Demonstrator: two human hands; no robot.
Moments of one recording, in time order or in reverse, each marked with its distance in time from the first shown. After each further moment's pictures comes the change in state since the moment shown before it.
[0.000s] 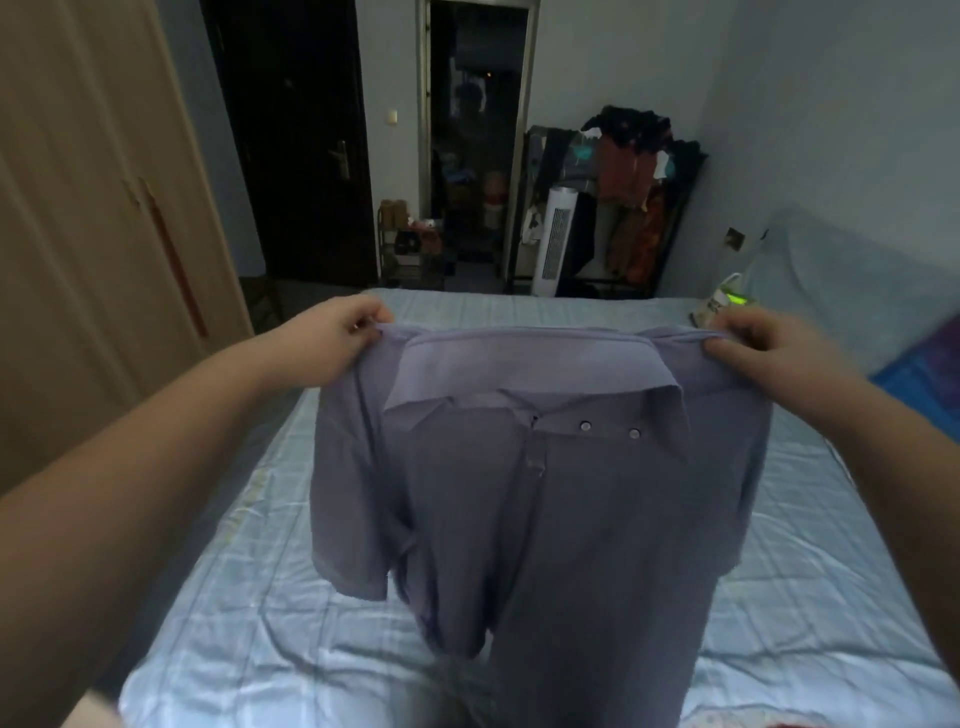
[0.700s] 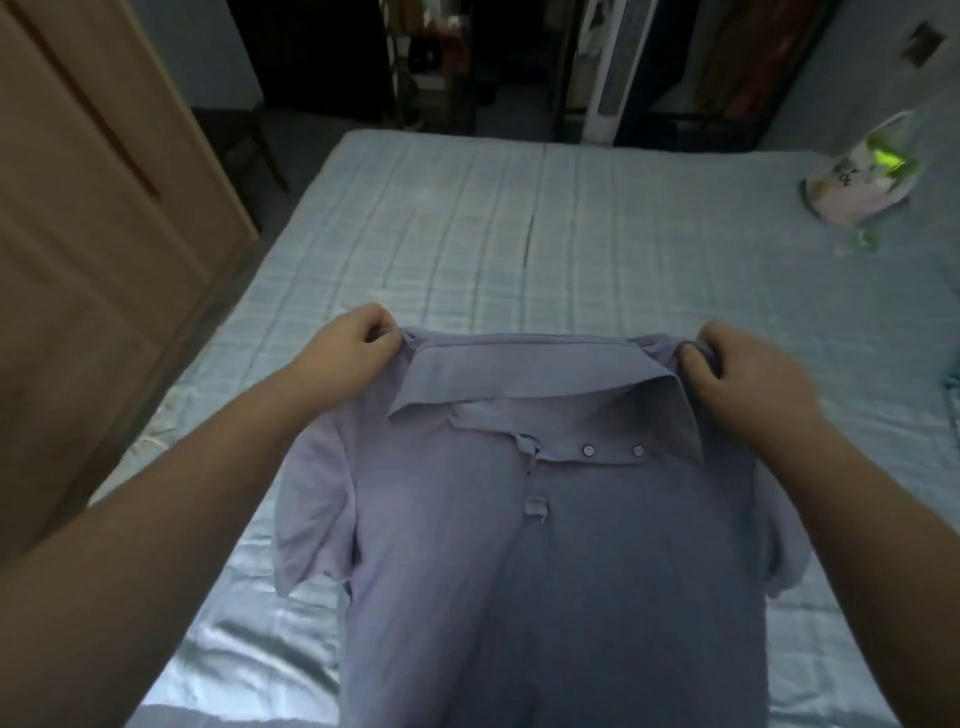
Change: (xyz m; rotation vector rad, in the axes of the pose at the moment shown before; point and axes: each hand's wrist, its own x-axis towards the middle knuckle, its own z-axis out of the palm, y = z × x) left_hand 0.244 -0.016 0.287 -0.143 0.009 -0.347; right_hand 0.176 0.340 0.150 -0.341 -0.121 0.199
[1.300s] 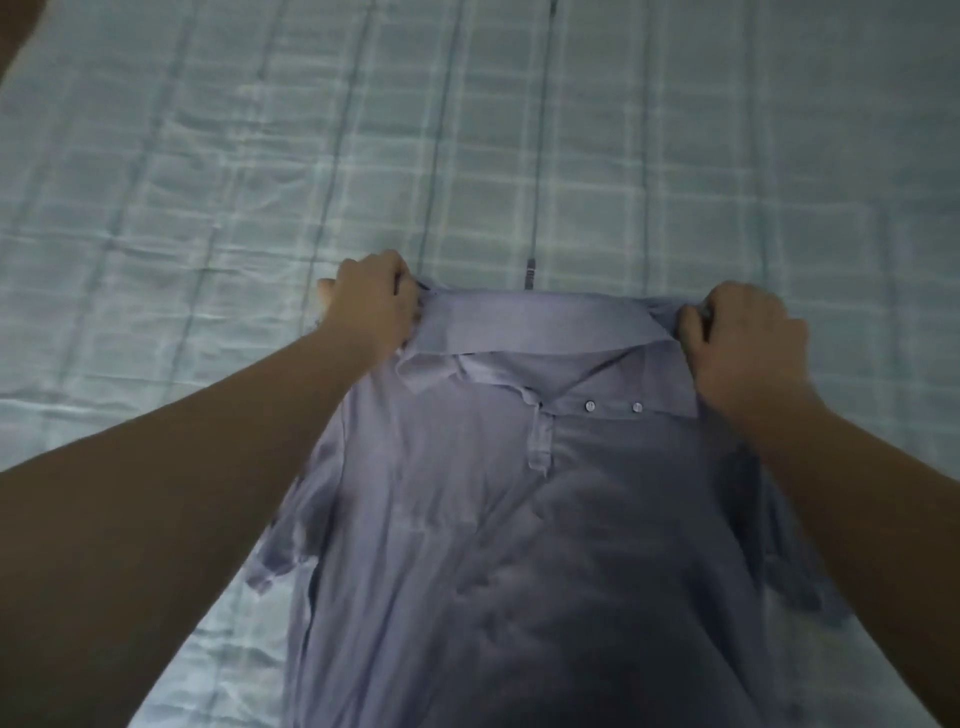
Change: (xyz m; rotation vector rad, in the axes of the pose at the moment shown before) left_hand 0.218 -0.222 0.367 0.352 -0.054 -0.269; right_hand 0.127 0.132 0.448 -0.164 -0.079 0.055
